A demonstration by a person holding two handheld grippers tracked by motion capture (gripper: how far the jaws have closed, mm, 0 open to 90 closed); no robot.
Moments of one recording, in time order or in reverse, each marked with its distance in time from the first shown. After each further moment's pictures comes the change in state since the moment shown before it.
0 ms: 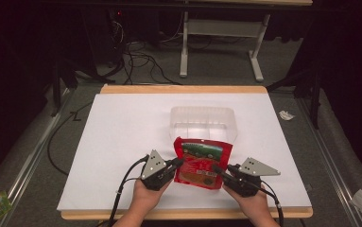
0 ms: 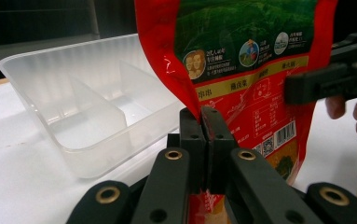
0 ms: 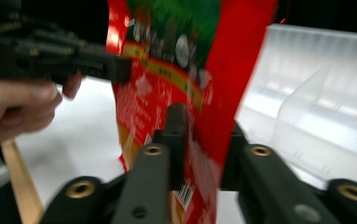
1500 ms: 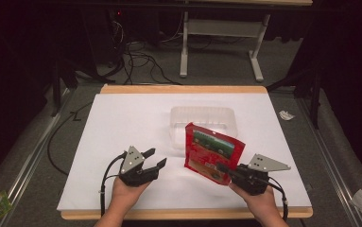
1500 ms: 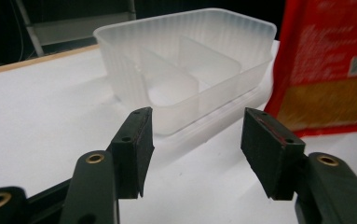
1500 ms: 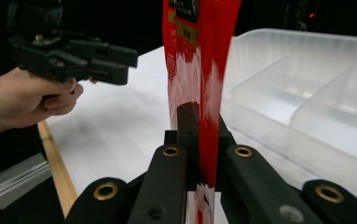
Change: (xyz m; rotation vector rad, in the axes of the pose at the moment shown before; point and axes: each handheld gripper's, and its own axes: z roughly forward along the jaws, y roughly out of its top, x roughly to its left) left arm 0.042 -0.005 -0.039 0.093 0.134 -0.040; right arm -0.010 0.015 -0.019 -0.024 0.089 0.034
